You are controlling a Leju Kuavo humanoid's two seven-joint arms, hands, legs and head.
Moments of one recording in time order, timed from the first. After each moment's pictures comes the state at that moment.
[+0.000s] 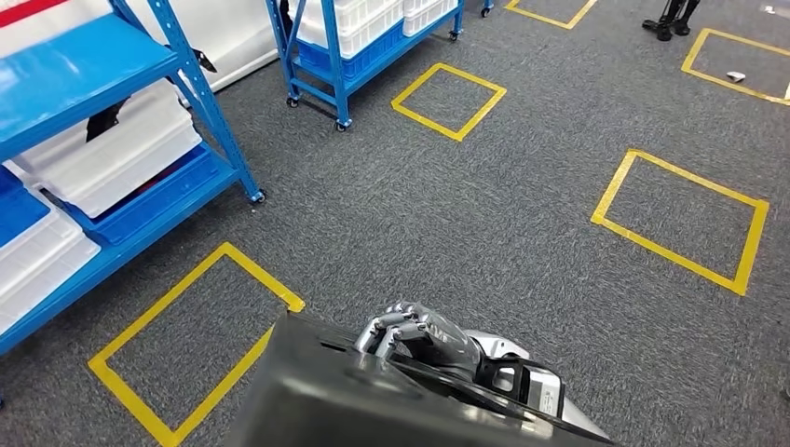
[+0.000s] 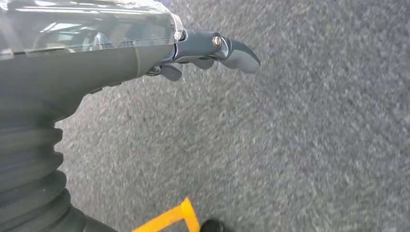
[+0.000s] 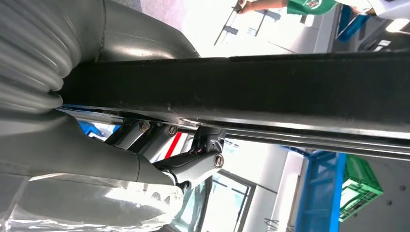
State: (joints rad) left arm -0.09 0.13 -1.24 -0.09 1.51 0.37 -0.26; right arm -0.27 -0.14 0.63 -1.73 0.09 0.42 -0.68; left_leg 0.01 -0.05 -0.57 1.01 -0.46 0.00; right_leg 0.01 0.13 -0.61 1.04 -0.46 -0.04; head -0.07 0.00
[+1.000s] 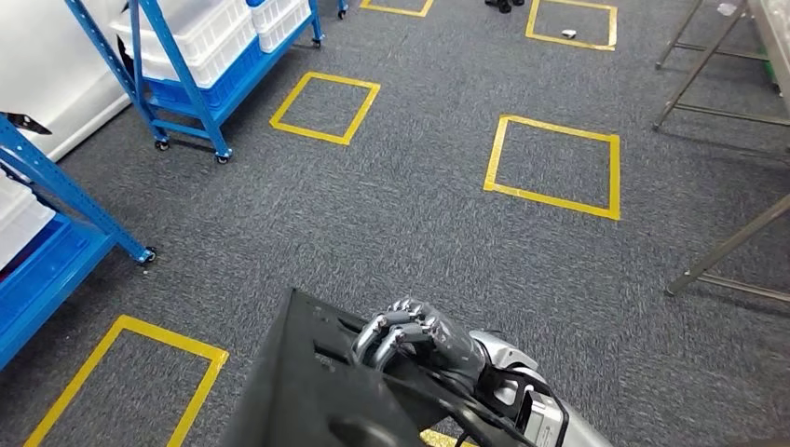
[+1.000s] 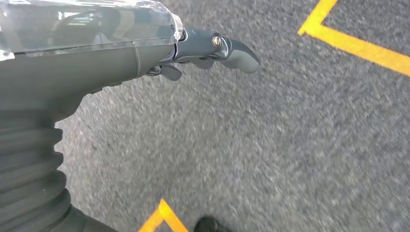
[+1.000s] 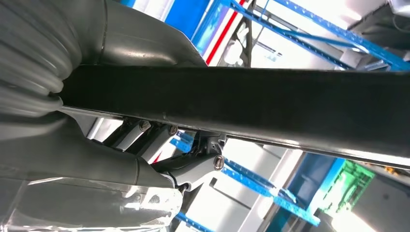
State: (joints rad) left arm -0.09 0.14 -1.24 -0.09 1.51 0.35 -0.28; right arm -0.25 -0.14 0.64 -1.81 0.20 0.30 -0.68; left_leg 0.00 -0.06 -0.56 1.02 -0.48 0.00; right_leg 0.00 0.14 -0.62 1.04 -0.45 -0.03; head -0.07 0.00
